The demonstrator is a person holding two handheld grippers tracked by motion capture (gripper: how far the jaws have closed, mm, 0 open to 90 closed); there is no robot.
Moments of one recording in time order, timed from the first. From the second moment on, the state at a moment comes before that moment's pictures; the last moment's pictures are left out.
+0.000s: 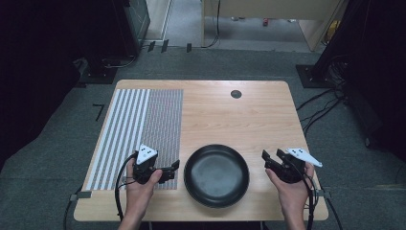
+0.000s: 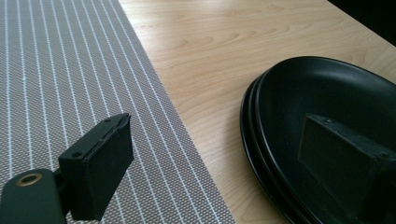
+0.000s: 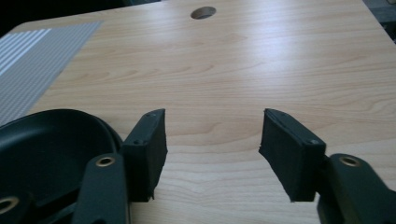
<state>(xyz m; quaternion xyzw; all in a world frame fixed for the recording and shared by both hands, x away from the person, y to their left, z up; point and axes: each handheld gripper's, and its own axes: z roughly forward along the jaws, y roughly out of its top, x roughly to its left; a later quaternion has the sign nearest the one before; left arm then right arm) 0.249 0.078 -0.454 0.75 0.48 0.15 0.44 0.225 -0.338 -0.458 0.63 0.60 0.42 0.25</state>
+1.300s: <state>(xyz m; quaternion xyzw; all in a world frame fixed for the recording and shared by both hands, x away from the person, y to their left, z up) 0.237 0.051 -0.475 0.76 0.47 0.09 0.44 0.224 -0.304 -0.482 0.58 0.67 0.45 0.13</state>
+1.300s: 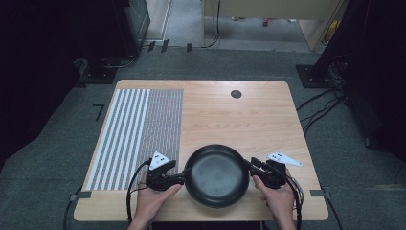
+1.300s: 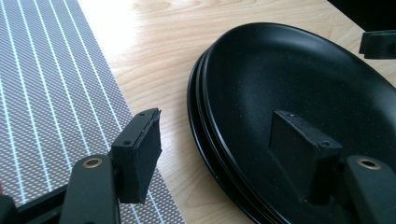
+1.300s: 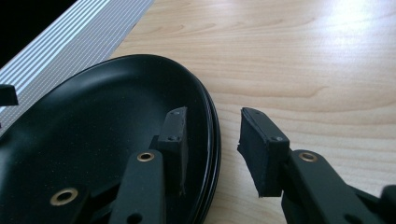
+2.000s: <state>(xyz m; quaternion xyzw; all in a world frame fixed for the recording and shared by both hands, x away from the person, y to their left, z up) 0.233 0.045 -0.483 0.77 0.47 0.08 0.42 0.219 -0.299 -0.486 0.59 0.68 0.42 0.11</state>
